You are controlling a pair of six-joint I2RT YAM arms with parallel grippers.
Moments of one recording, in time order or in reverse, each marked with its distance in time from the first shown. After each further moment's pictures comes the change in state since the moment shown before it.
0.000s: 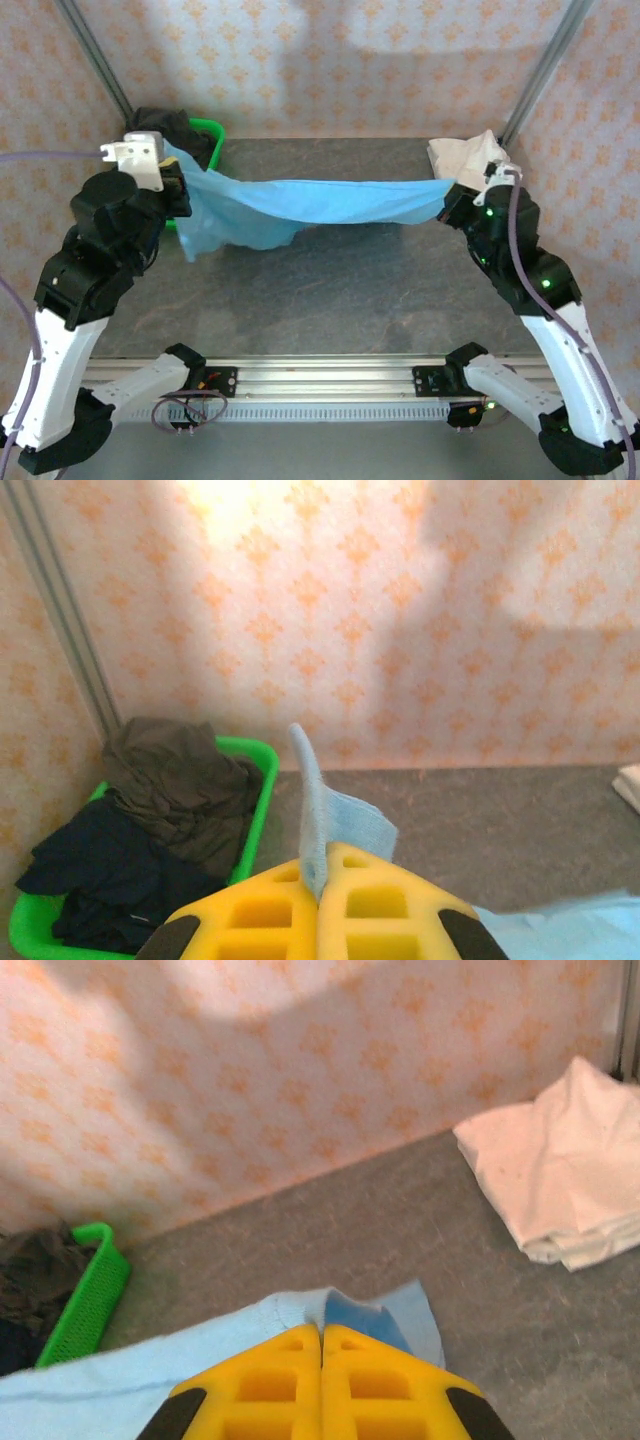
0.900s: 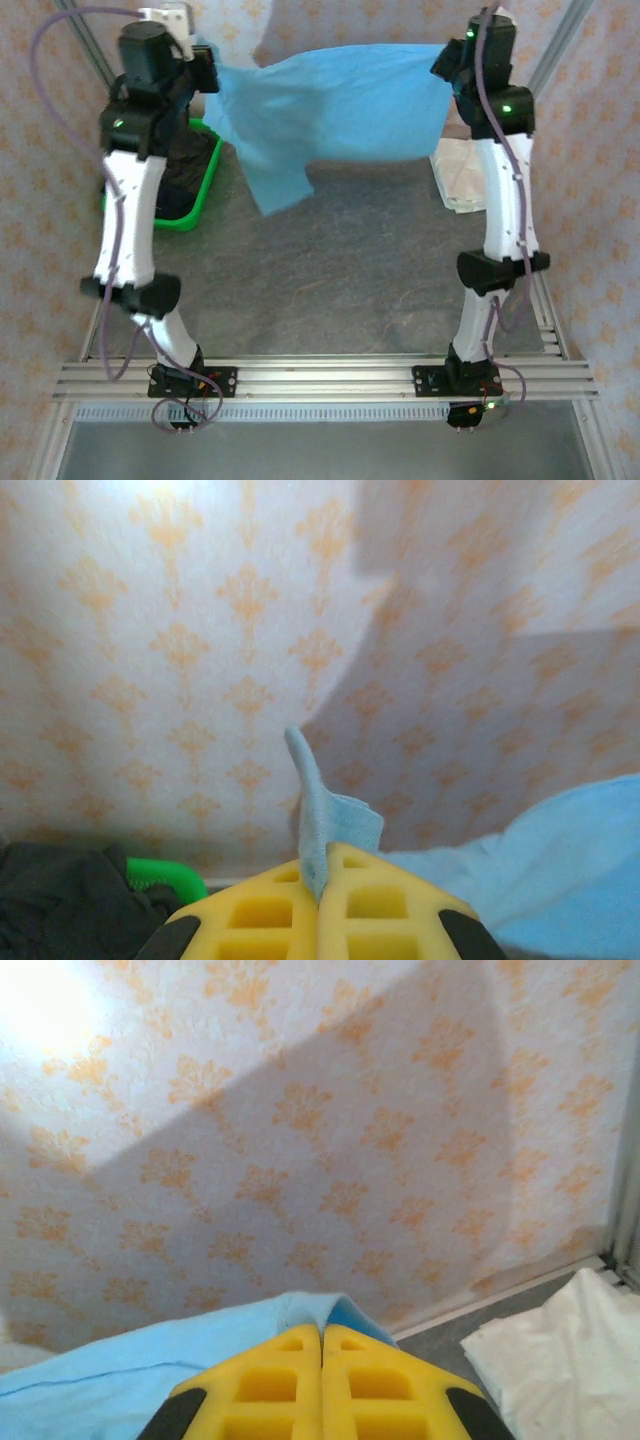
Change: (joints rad) left arm 0.308 0.738 0.817 0.007 0.402 -0.007; right arm -0.225 1.058 1.361 -0.232 -0.007 -0.109
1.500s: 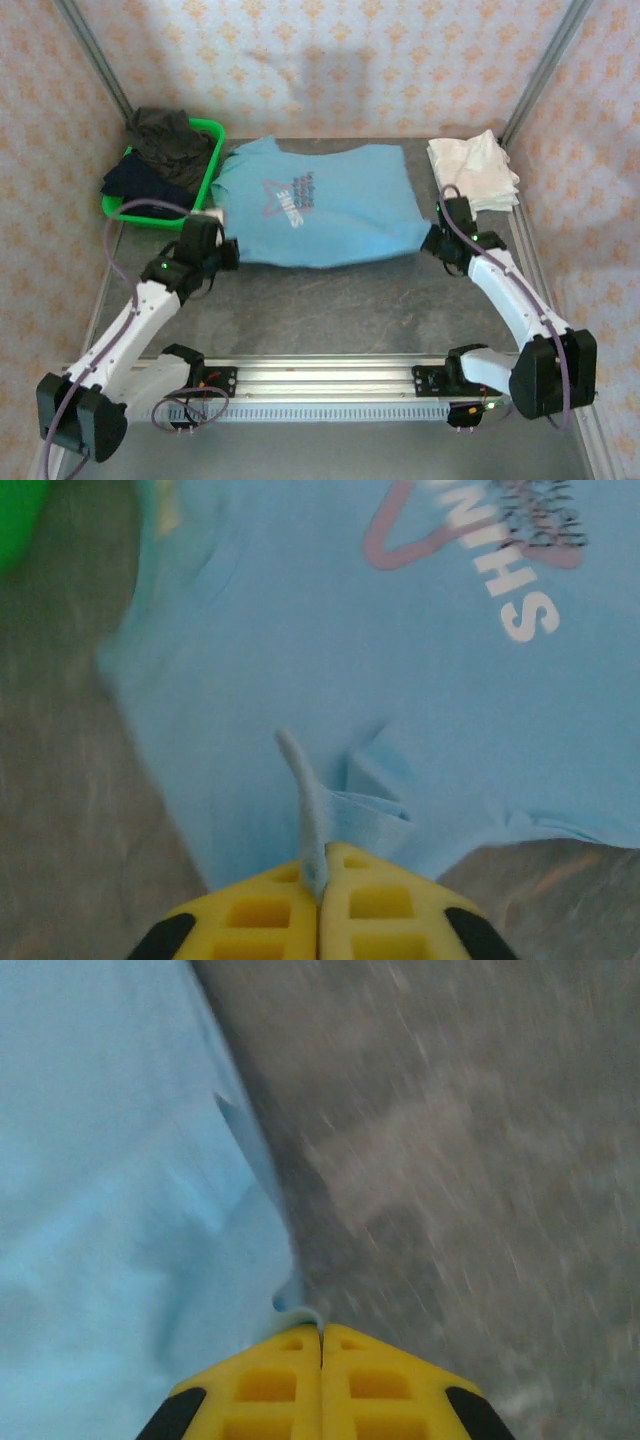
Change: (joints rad) left arm -0.143 -0.785 -1.718 0.214 0.009 -0.296; right arm -0.010 -0.763 -1.834 0.281 -0.137 0.191
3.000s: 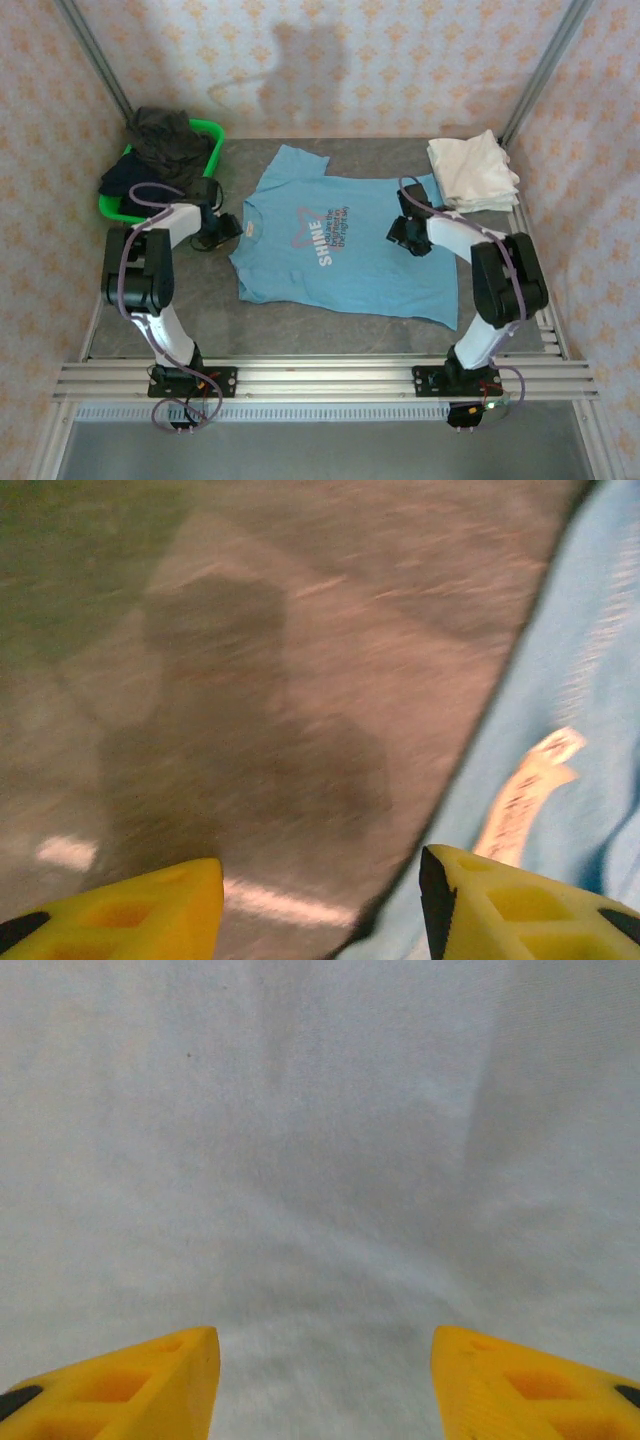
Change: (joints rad) left arm 0.301 0.856 0.371 0.099 0.166 -0.109; right arm 0.085 0.522 0.189 0.210 -0.072 0.099
